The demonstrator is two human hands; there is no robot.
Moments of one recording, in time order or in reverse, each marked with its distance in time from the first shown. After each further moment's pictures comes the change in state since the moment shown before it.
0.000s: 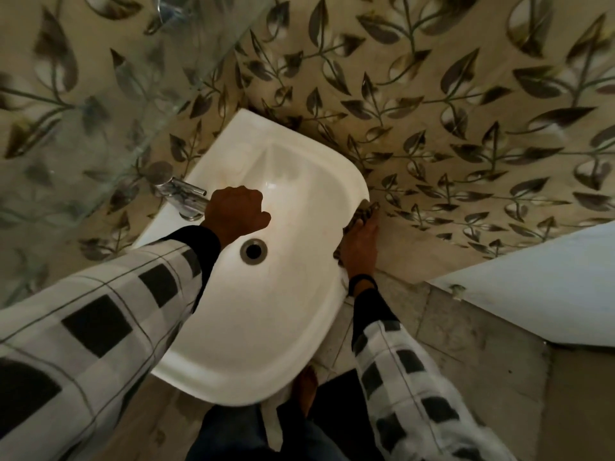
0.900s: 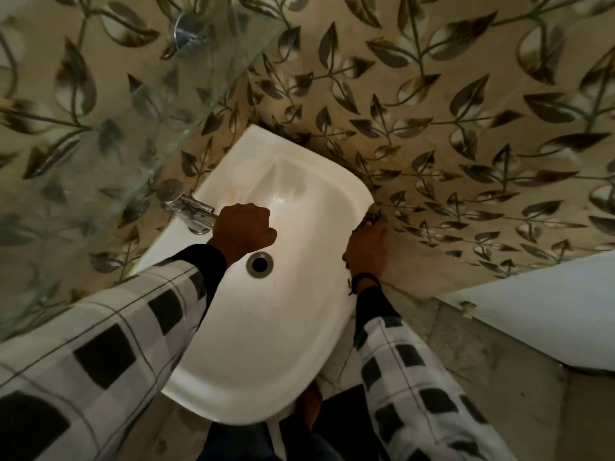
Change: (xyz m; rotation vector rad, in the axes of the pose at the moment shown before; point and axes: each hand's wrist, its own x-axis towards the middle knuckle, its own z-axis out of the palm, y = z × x) left_hand -0.002 0.000 0.008 0.013 0.054 0.032; right_hand 0.034 -0.010 0.003 -0.357 -0.104 -0.002
